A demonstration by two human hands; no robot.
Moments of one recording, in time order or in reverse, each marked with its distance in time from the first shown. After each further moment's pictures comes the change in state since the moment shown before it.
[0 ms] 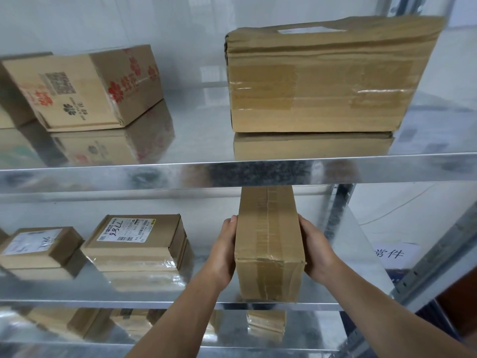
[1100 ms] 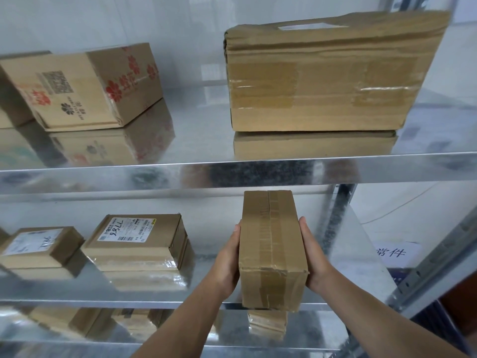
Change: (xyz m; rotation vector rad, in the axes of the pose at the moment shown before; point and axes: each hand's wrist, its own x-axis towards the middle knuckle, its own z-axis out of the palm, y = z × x) left_hand 0.004 -0.021 -0.004 -0.018 -0.046 -0.153; right_hand -0.009 0.014 0.006 0.045 0.006 0.136
